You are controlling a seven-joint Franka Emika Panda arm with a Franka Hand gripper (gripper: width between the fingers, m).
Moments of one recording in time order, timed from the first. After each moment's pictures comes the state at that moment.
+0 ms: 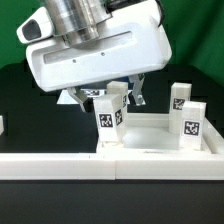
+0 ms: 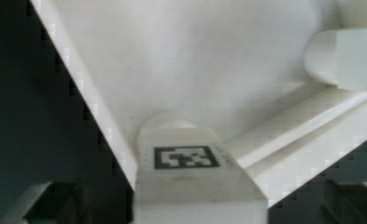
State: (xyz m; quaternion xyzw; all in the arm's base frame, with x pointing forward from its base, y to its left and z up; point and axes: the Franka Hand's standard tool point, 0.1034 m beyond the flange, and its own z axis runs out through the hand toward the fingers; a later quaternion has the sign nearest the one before) arm 0.652 -0.027 0.082 -0.96 0.24 0.03 0.16
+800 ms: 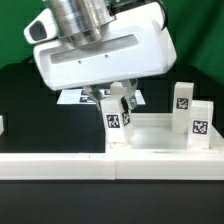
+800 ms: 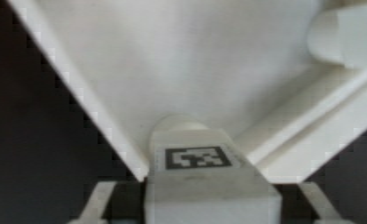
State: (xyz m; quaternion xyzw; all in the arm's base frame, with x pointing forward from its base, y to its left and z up) arm 0.659 -0.017 0.080 -0.92 0.35 0.03 0.15
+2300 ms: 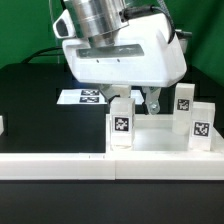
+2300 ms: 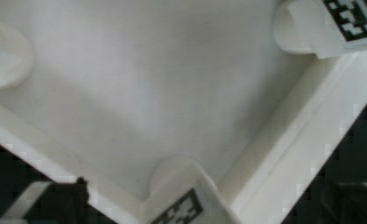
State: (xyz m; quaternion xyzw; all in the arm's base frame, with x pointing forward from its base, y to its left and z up) arm 0.654 0.002 0.078 -0.90 0.41 0.06 0.14
